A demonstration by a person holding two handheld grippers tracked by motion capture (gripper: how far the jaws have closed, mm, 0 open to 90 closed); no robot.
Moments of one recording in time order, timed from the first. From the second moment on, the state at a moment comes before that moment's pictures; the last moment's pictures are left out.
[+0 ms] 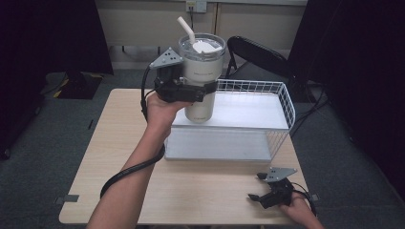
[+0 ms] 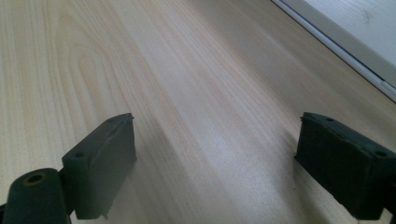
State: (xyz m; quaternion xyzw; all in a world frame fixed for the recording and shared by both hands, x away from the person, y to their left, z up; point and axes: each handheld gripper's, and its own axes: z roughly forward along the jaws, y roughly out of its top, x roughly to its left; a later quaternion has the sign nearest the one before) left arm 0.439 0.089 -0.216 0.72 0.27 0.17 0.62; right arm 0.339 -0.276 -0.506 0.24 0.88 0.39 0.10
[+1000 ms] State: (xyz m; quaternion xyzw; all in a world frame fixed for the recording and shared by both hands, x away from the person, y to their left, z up) left arm 0.467 0.074 -0.225 0.72 0.29 0.19 0.61; right arm 0.339 -0.276 -0.506 0.24 0.88 0.39 0.10
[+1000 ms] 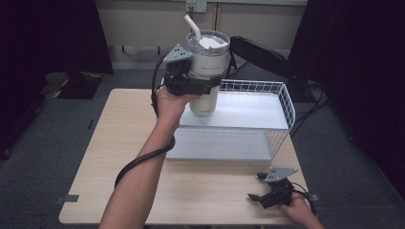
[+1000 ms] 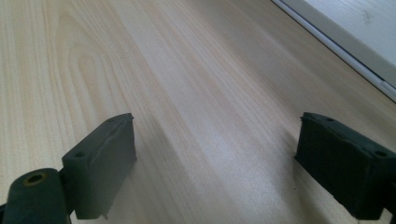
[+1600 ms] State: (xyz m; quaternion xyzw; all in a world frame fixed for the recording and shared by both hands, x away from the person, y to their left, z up) left arm 0.476 0.069 -0.231 0.71 0.29 0.20 0.61; right arm 0.339 -0.276 -0.506 0.24 0.88 0.39 0.10
